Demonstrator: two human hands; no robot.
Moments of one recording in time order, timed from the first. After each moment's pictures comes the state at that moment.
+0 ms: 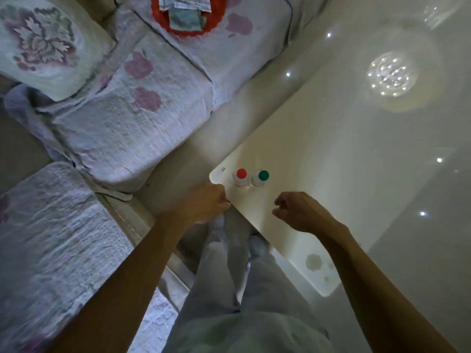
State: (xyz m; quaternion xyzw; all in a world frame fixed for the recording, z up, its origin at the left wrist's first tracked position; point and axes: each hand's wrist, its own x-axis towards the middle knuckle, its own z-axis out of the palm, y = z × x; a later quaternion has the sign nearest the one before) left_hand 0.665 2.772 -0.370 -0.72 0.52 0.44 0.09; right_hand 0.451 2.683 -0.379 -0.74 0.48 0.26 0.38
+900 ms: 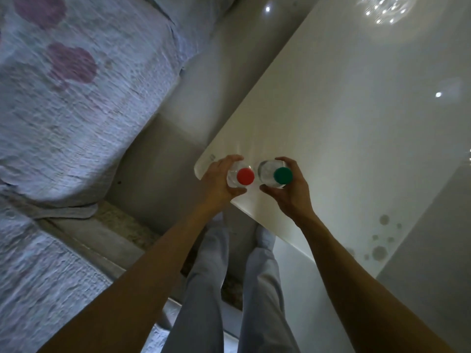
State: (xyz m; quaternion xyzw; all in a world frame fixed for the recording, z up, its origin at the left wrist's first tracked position) left_hand 0.666 2.712 -0.627 -0.72 0.47 0.47 -0.19; right_hand 0.483 2.676 -0.634 -0.59 0.65 -0.12 0.46
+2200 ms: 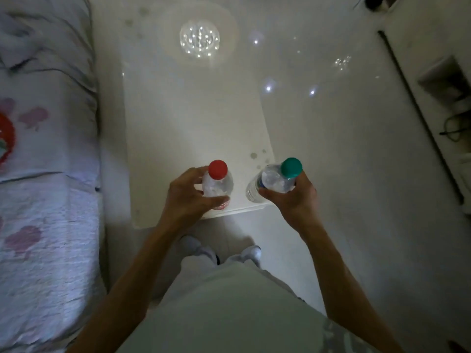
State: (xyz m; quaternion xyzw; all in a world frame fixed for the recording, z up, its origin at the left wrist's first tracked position) left_hand 0.464 2.807 -0.290 -0.49 0.73 0.45 -0.16; right_hand 0.265 2.922 -0.291 -0.29 0.83 -0.36 0.31
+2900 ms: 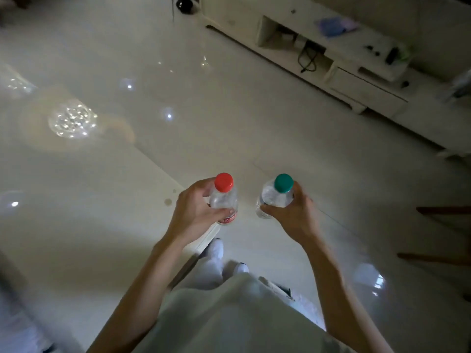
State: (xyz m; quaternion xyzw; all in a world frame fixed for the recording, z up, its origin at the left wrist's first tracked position) left_hand 0.203 2.884 -0.260 -0.20 0.83 0.51 0.03; right_hand 0.126 3.098 -0.281 0.01 0.89 -0.43 0.16
